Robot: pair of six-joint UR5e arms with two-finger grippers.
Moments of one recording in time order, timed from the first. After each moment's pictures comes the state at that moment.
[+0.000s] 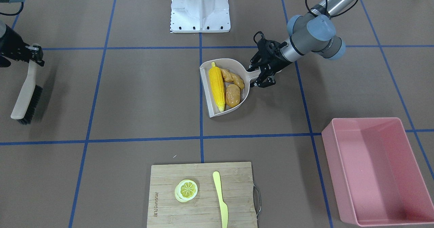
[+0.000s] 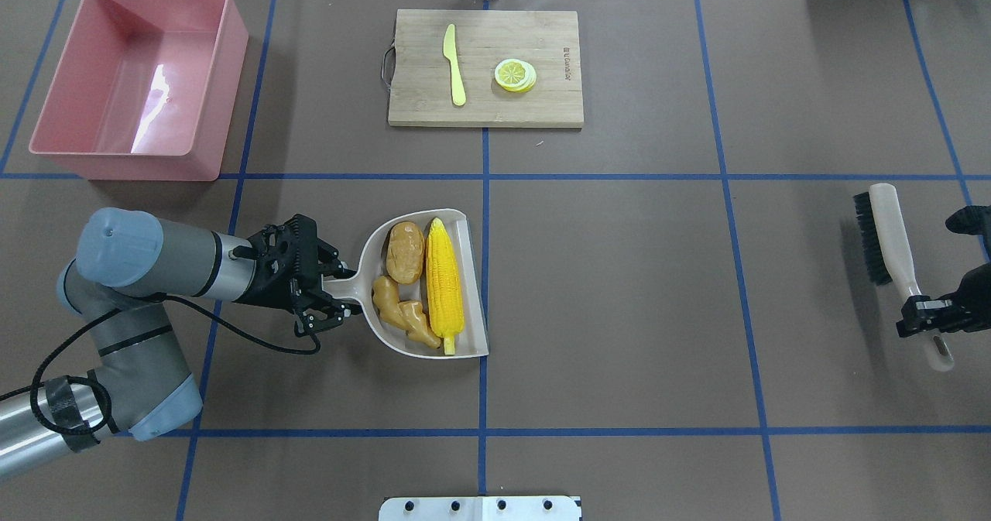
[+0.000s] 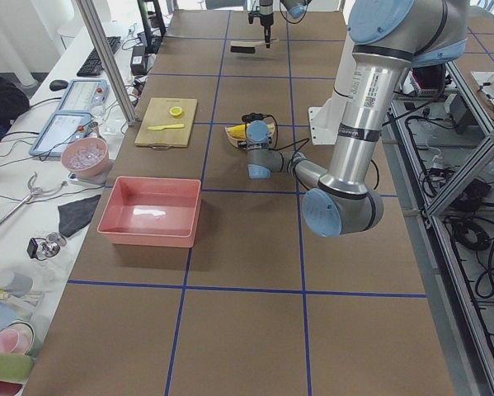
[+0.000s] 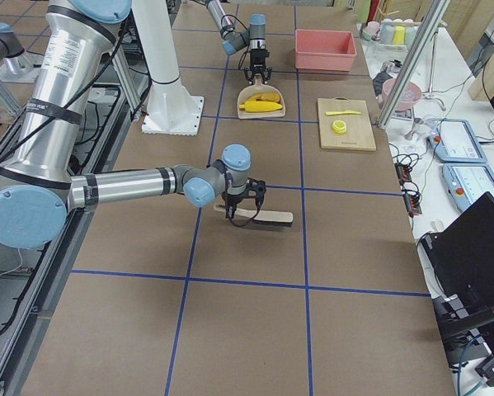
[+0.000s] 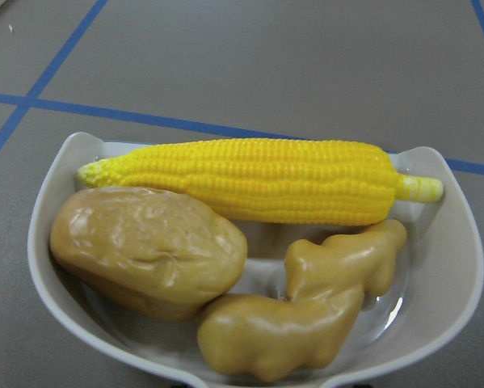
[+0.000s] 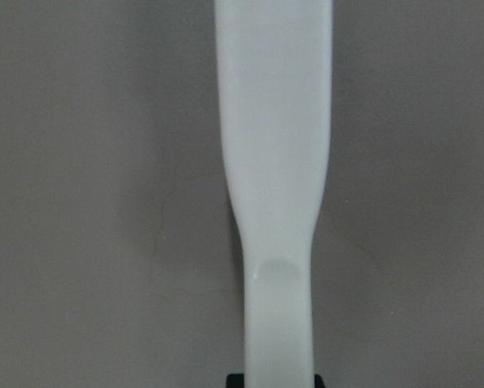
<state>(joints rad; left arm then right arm) -0.55 -1.86 -1.55 -2.72 -2.04 -0.05 0.90 -1.90 1.92 -1.06 2.24 0.87</state>
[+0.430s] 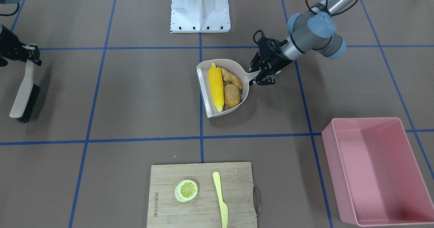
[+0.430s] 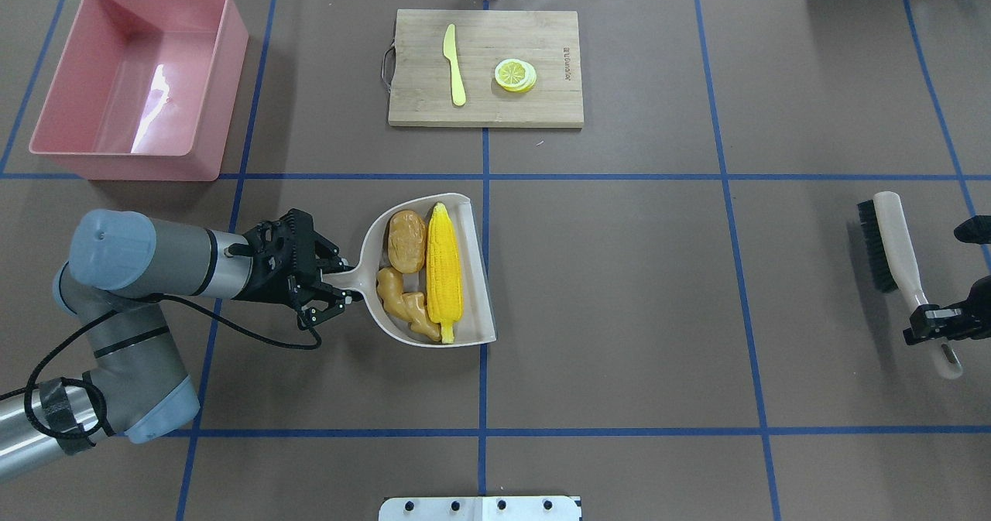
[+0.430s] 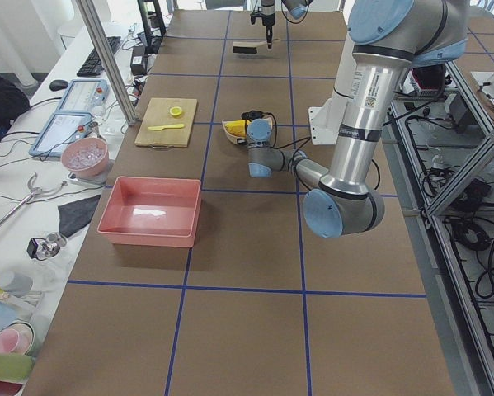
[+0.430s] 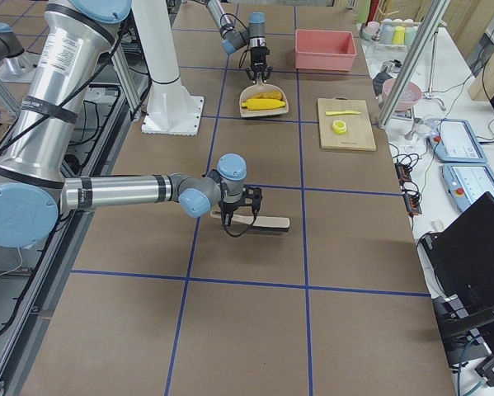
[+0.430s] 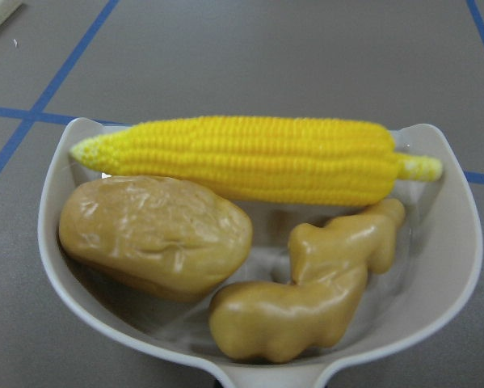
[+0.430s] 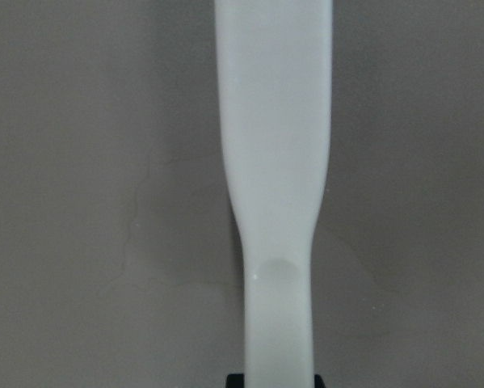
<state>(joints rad) -0.55 -1.85 -1.58 -2.72 -1.97 -0.05 0.90 -1.92 1.90 -1.02 2.26 0.85</state>
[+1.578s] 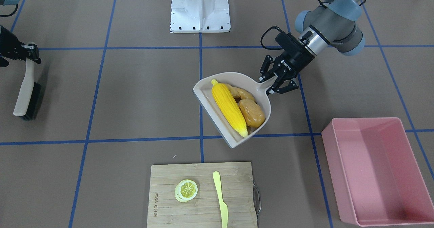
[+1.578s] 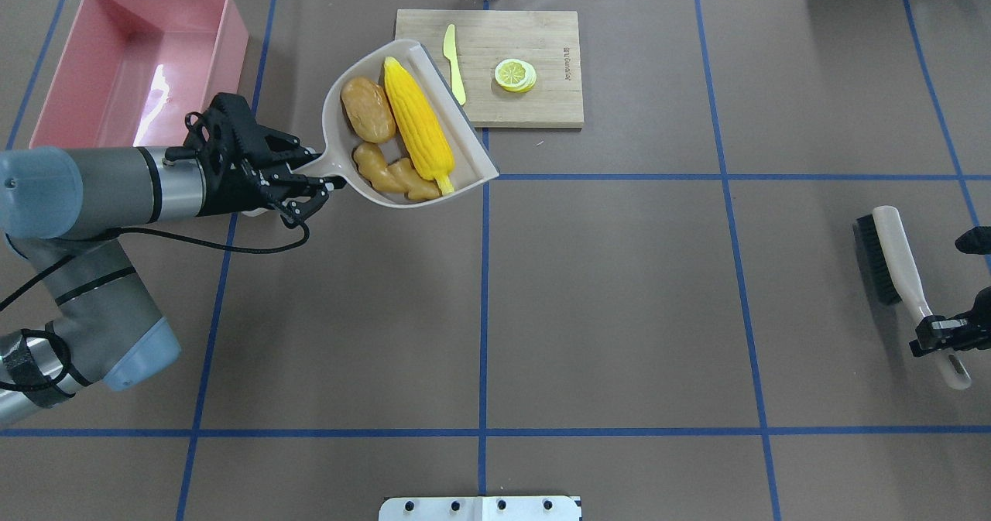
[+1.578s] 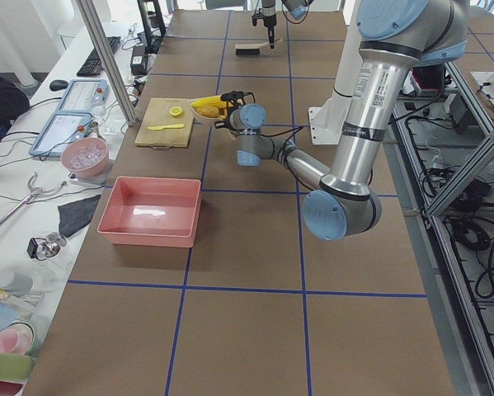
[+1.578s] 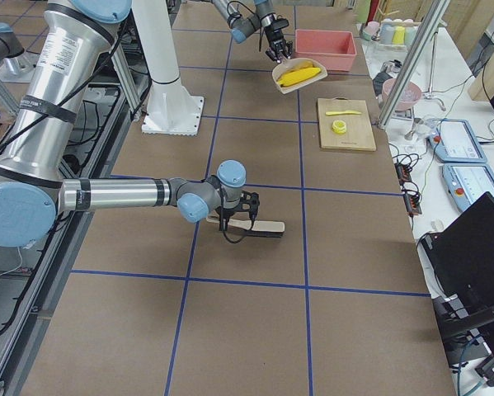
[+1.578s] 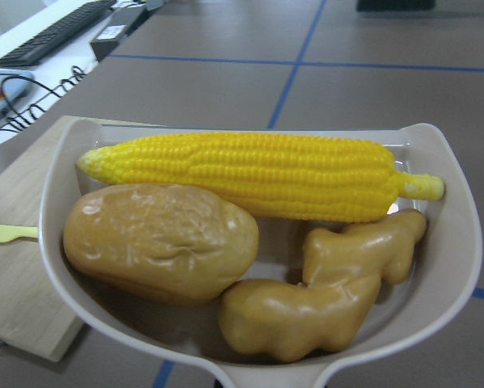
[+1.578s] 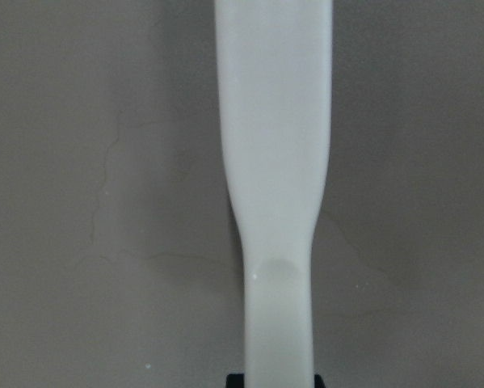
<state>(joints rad) -0.70 -1.86 -1.68 -2.74 -1.73 -0.38 0.90 -1.93 1.87 -1.02 2.29 0.81</state>
